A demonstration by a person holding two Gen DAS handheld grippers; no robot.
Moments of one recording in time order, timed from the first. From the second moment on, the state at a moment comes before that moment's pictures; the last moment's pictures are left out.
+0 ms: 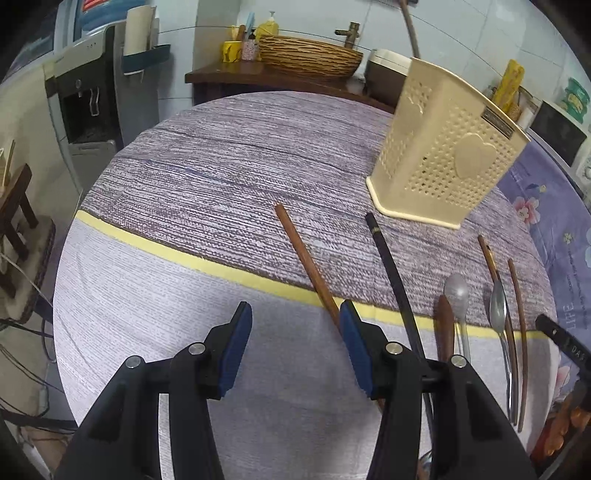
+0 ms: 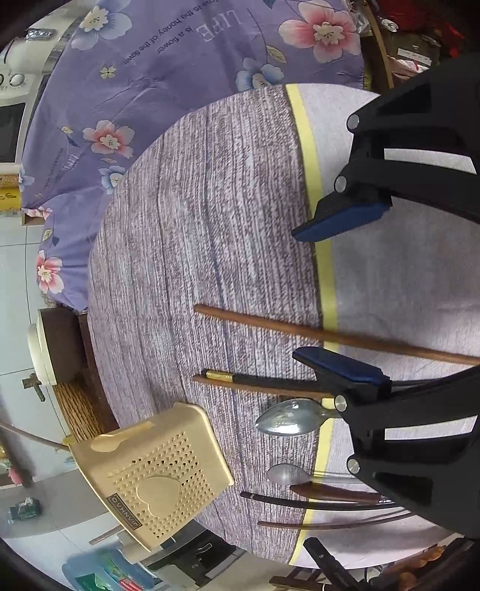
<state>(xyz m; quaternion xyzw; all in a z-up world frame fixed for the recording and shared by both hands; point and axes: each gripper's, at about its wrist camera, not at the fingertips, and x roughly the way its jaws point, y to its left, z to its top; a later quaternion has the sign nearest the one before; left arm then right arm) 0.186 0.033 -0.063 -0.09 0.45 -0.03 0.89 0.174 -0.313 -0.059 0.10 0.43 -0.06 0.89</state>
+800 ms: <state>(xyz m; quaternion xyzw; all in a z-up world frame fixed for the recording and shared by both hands) 0.236 0.004 -0.073 -0.06 0.46 0.03 0.89 0.256 -0.299 -0.077 0.07 0.46 -0.10 0.88</state>
